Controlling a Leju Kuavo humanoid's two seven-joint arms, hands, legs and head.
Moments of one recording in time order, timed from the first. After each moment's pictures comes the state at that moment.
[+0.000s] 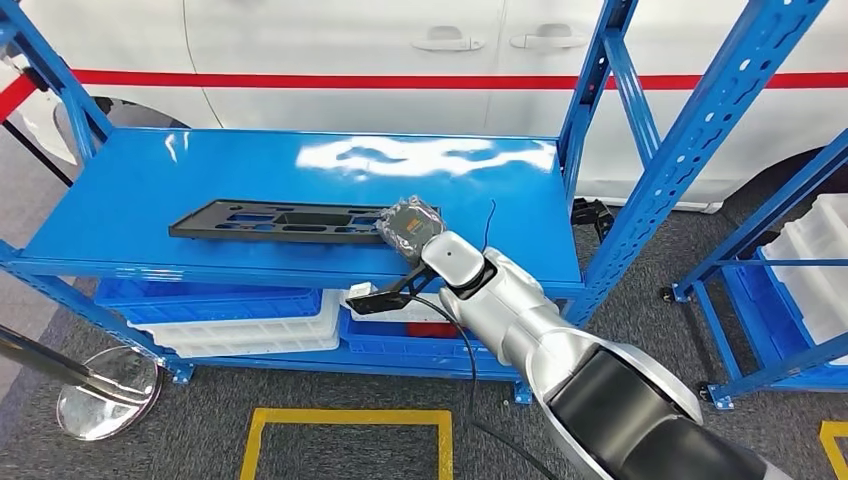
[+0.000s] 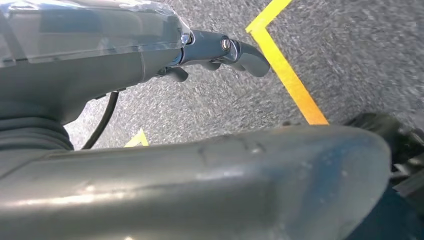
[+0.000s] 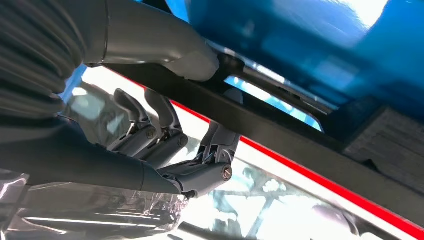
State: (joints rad) left arm -0.14 -0.20 0.84 -0.19 -1.52 0.09 0.10; right arm -1.00 0.20 0.75 -0.41 1.52 -0.21 0.03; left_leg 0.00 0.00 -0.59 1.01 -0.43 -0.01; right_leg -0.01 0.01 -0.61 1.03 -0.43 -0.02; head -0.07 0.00
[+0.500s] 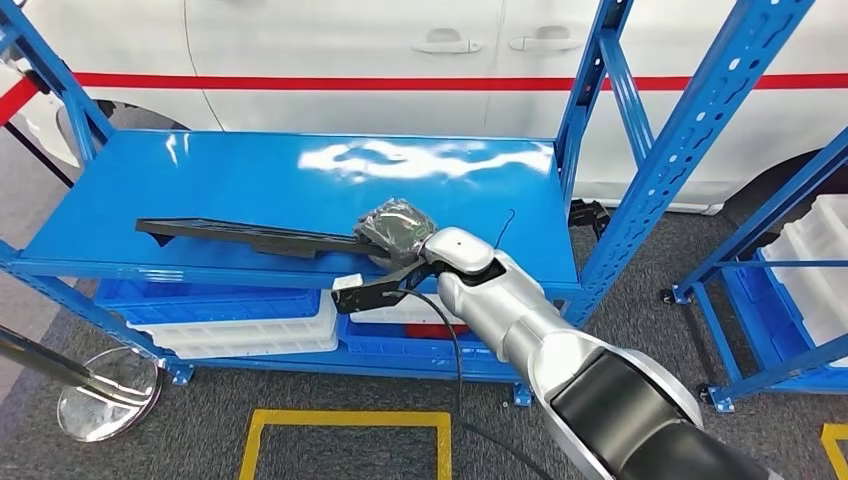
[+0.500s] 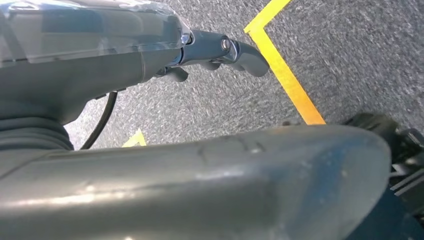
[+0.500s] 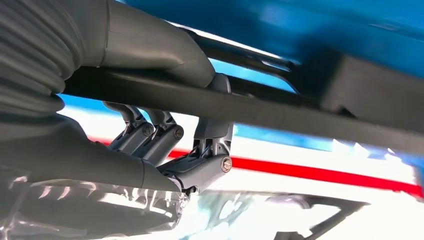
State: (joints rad) left arm -0.14 -0.20 0.84 -0.19 -1.53 0.08 0.10; right arm -0.98 0.21 0.63 -0.48 1.14 -0.15 -0.28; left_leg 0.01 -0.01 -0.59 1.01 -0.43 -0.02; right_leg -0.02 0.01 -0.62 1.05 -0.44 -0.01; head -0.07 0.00
